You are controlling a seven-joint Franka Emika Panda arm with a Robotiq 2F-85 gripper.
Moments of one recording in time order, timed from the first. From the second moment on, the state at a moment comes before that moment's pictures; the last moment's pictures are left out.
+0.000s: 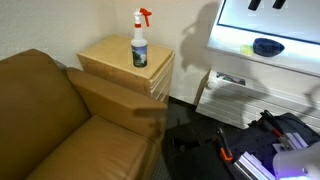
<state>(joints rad) 0.02 -0.65 0.00 -2.53 -0.02 1.88 0.00</state>
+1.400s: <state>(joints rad) 0.11 -0.40 0.15 -2.13 -0.10 1.91 -0.03</state>
